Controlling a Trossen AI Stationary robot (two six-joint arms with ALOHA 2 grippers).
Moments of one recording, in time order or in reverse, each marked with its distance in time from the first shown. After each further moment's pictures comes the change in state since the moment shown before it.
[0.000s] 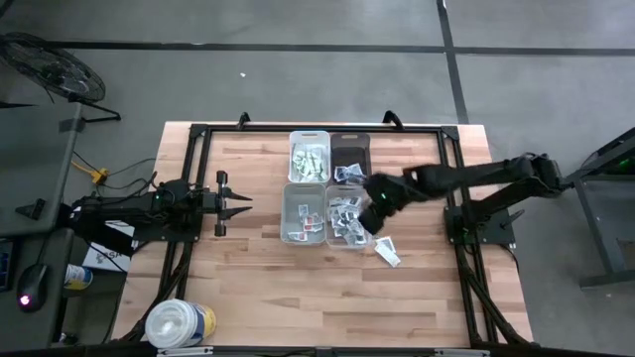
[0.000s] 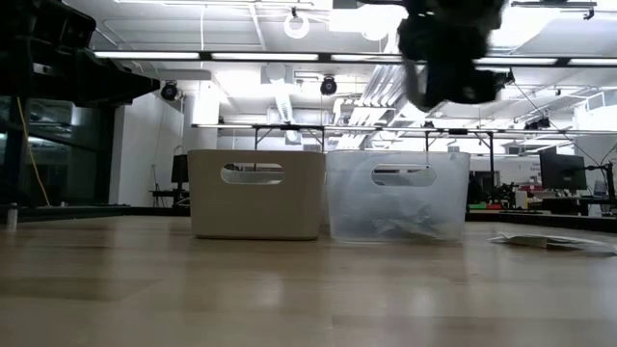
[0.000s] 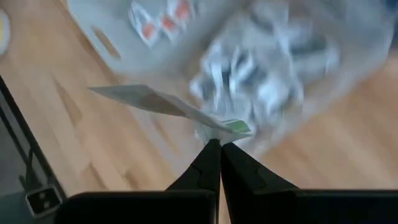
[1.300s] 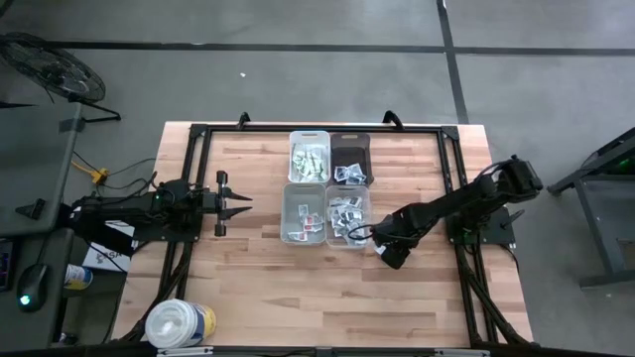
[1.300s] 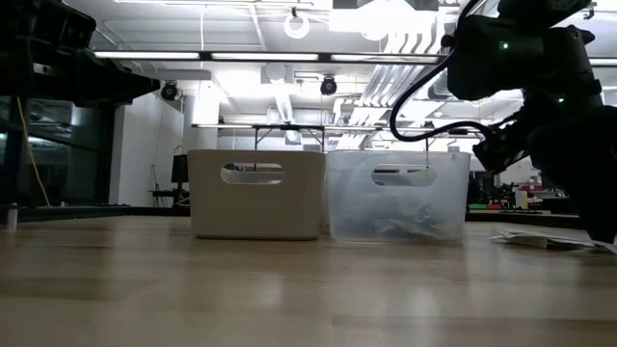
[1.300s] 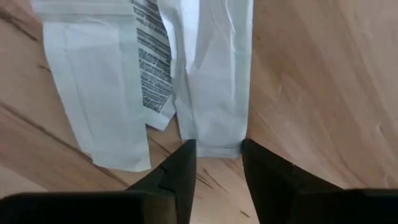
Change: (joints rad) left arm 0.000 0.000 0.000 0.000 0.000 0.000; right arm 0.229 0.265 -0.299 -0.046 -0.071 0.131
